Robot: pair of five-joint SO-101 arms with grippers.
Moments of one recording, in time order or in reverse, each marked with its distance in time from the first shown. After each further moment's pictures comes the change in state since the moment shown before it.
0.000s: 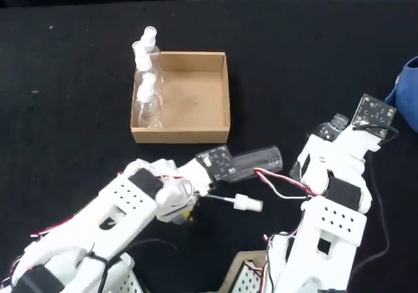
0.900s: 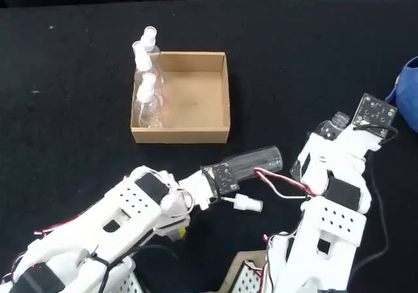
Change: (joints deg) left arm 4.3 0.4 0.7 8.2 1.2; right arm 0.0 0.0 1.2 -2.5 0.0
